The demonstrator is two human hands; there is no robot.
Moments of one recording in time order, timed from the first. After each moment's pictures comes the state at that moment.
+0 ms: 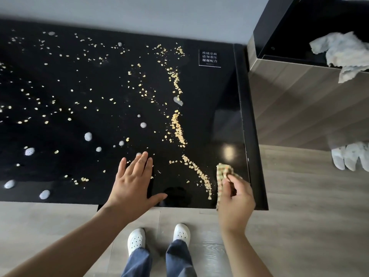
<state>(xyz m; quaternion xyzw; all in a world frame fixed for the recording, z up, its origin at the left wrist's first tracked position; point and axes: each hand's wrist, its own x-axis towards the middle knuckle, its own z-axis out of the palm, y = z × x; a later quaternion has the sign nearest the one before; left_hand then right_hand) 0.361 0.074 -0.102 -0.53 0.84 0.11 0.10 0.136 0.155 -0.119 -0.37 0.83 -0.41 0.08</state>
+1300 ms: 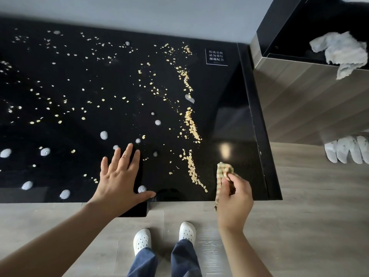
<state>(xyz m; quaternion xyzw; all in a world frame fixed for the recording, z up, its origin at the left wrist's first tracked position) 0.433 0.053 -0.095 -0.56 0.81 0.17 0.07 0.192 0.156 -0.123 -0.35 0.85 -0.40 0.05</state>
